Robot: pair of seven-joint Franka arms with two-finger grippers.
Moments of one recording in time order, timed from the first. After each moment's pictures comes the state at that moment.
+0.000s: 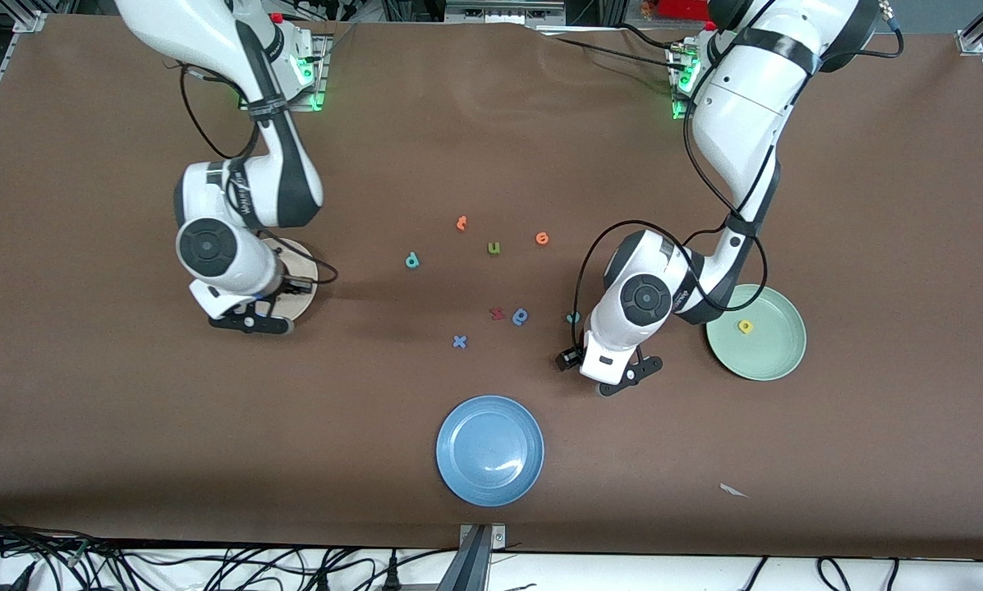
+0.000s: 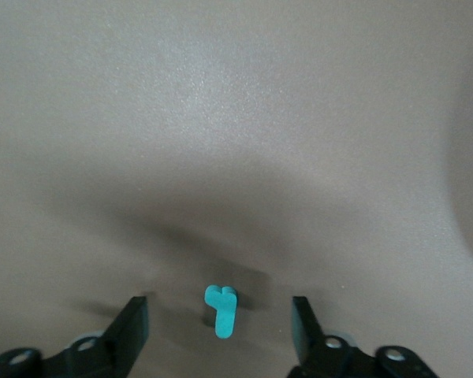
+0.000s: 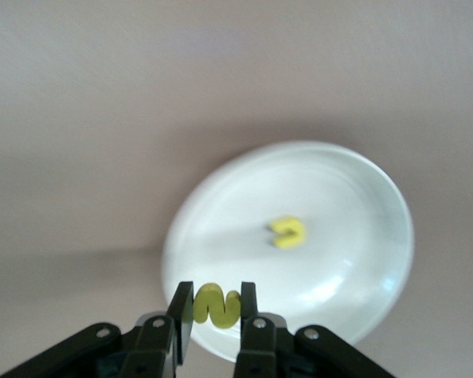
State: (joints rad) left arm -0.36 0.86 -0.12 -1.44 -0.01 2.35 -0.93; right arm 0.71 0.45 -0.50 -1.95 0.14 2.11 0.21
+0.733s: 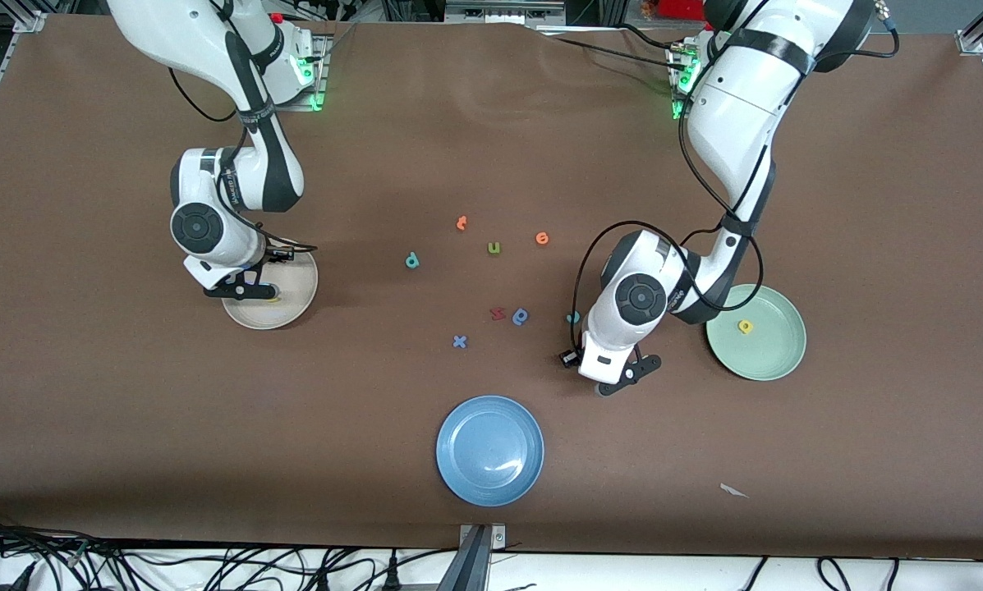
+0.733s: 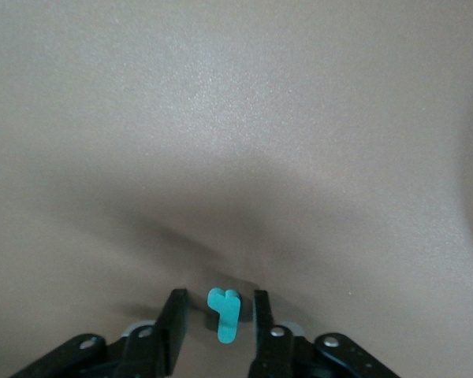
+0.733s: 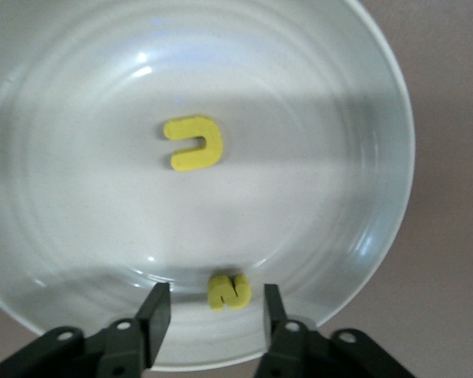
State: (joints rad) left arm -0.38 0.87 -0.10 -1.44 -0.01 2.35 -0.96; right arm 0.71 0.40 -0.52 -2.21 0.14 2.30 0.10
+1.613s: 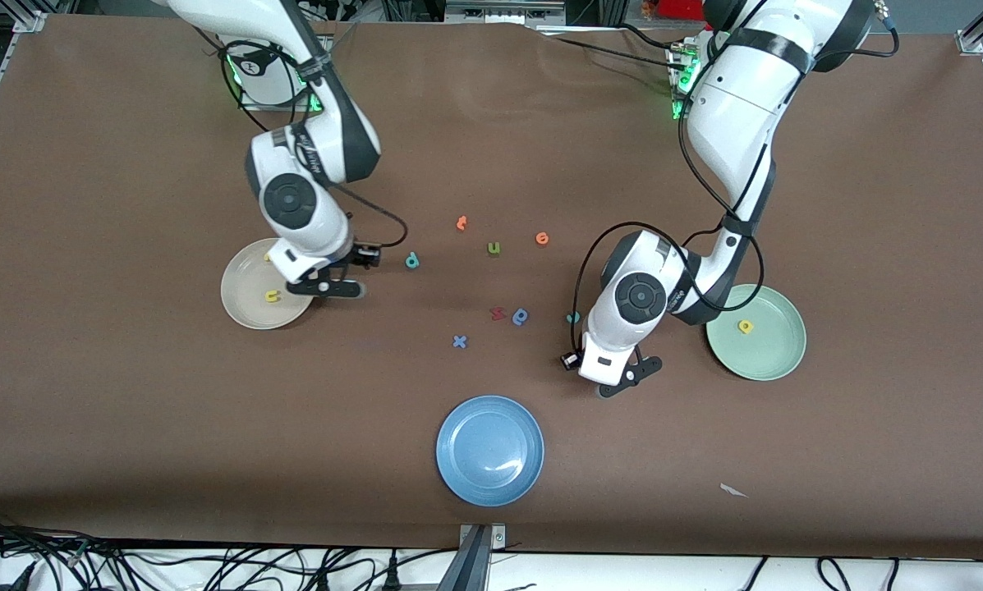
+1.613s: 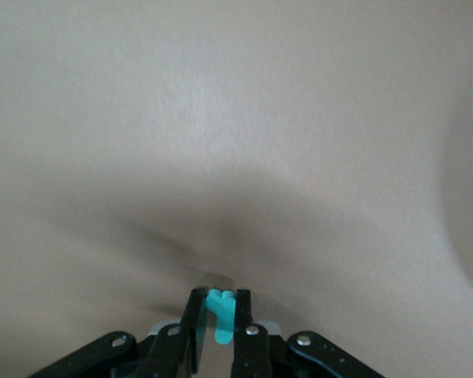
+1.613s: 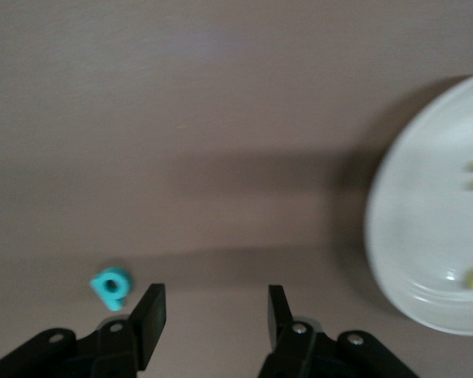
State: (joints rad) left arm -0.38 0.87 -0.08 -1.42 0.04 2.36 -0.95; right arm 0.73 0.41 -0.22 -2.00 0.14 2.29 0.43
